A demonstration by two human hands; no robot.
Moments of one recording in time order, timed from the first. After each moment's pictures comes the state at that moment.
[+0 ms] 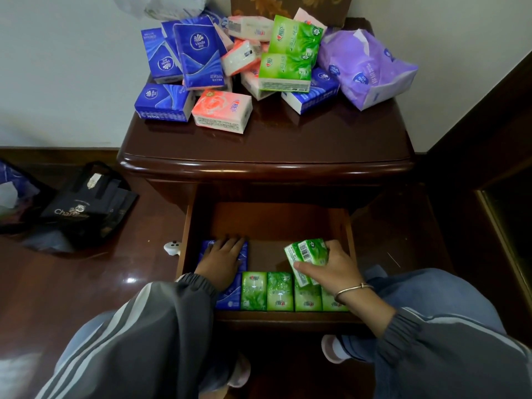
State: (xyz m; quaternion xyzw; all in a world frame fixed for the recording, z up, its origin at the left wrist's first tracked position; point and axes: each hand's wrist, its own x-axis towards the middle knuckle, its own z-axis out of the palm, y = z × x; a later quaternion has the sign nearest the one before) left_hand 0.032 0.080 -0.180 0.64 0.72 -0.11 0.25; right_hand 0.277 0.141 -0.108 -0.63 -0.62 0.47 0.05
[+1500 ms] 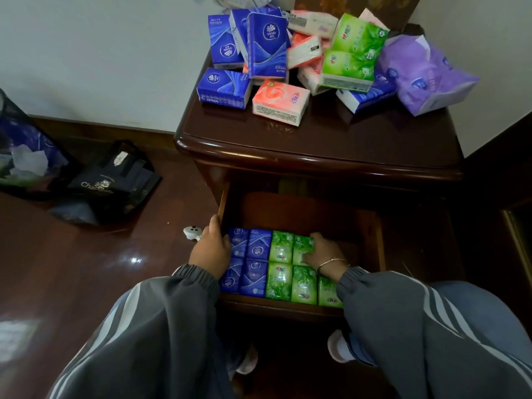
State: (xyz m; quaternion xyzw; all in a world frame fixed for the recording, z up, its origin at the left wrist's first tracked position) left_hand -0.002 0.042 -0.135 0.38 0.87 0.19 0.25; right_hand 0.208 0.161 -0.166 -0.57 -0.74 0.33 -0.15
